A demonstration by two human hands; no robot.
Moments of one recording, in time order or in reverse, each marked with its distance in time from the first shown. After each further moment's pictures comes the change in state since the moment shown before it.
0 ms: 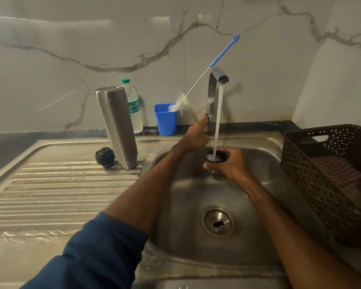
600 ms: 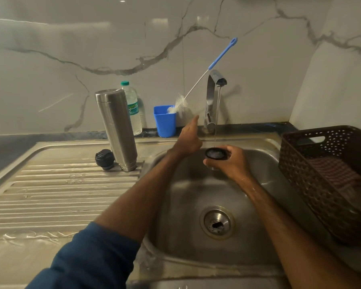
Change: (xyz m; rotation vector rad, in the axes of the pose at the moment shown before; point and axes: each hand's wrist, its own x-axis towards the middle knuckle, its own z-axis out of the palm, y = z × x) left_hand -0.011 -0.015 0.000 0.023 0.136 -0.004; right_hand -0.006 -0.010 -0.004 -0.002 0.051 0.001
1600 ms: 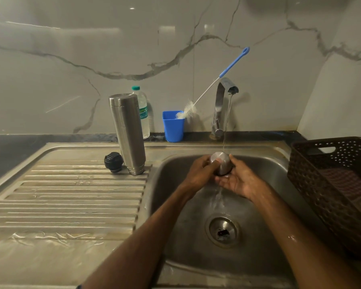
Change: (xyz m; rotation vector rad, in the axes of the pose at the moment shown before) left_hand -0.085 0.003 0.031 -0.639 -0.056 -0.151; right_hand -0.009 -0.020 0.001 0.827 -0.286 0.634
